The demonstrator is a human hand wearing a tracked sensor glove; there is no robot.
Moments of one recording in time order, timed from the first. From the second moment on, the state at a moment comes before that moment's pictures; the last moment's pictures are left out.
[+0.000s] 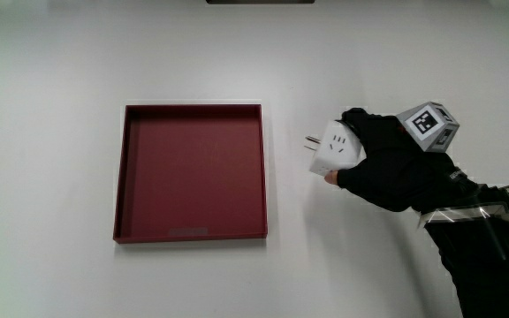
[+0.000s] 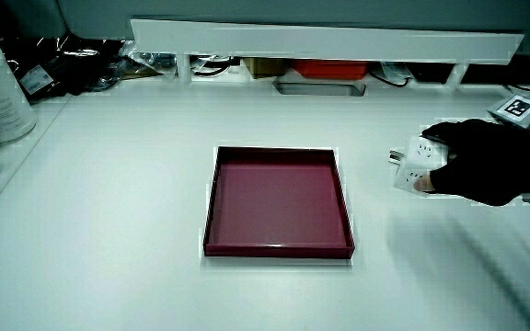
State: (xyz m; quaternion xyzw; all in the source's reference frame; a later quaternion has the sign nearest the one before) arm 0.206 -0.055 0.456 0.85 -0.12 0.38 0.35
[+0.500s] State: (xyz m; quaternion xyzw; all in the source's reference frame) arm 0.244 -0.050 0.510 0.87 -0.04 0.34 0.34
